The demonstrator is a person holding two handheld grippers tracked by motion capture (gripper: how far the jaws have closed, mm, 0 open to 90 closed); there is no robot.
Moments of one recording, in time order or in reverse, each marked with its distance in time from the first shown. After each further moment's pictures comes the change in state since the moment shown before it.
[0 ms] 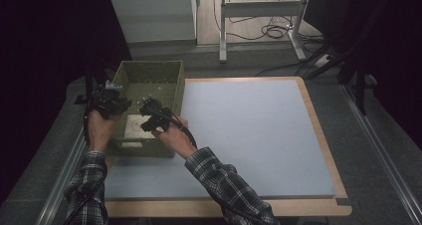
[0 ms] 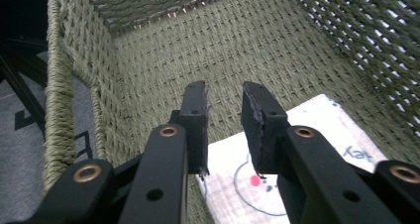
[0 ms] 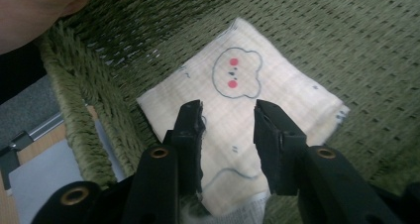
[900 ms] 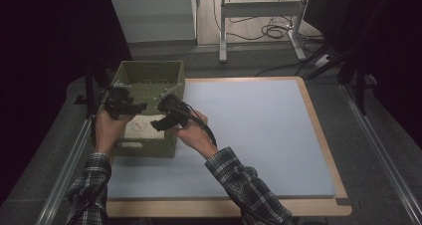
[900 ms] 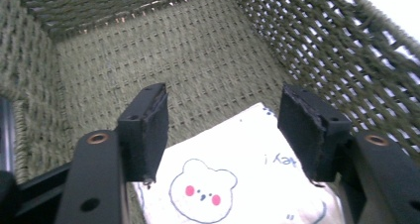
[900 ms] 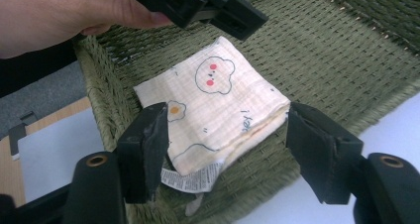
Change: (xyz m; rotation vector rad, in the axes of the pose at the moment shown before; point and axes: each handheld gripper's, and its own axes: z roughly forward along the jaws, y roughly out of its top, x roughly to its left) left arm -0.028 0.014 -0.002 0.005 -0.122 -0.025; right arm -0.025 -0.017 -0.056 -0.099 0.015 -0.095
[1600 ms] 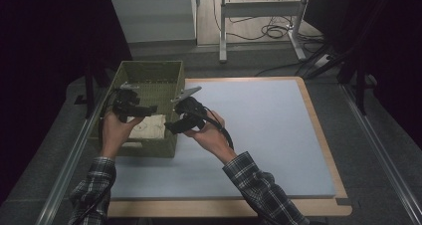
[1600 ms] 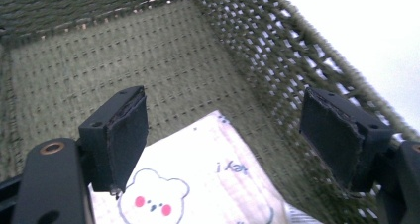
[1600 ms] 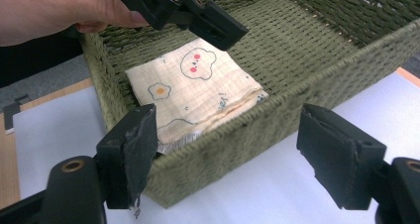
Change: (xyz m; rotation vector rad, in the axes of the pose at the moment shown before) left arm -0.028 0.004 0.000 -0.026 -0.070 -0.012; right arm -0.016 -0.026 -0.038 -0.054 -0.021 -0.052
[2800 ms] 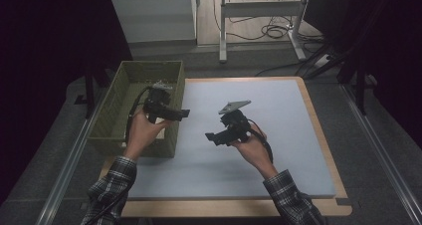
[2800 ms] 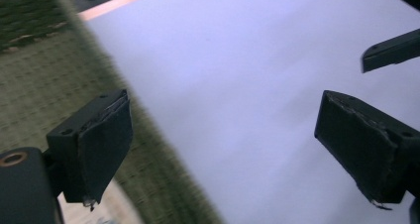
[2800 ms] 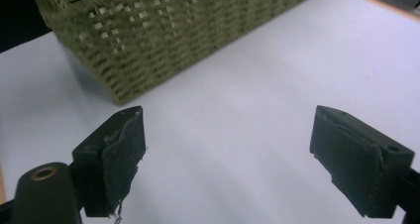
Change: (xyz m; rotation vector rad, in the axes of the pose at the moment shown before) left arm -0.090 0.034 0.017 0.021 -0.176 0.112; right arm -0.052 -0.097 -0.062 0.026 -0.042 0.111
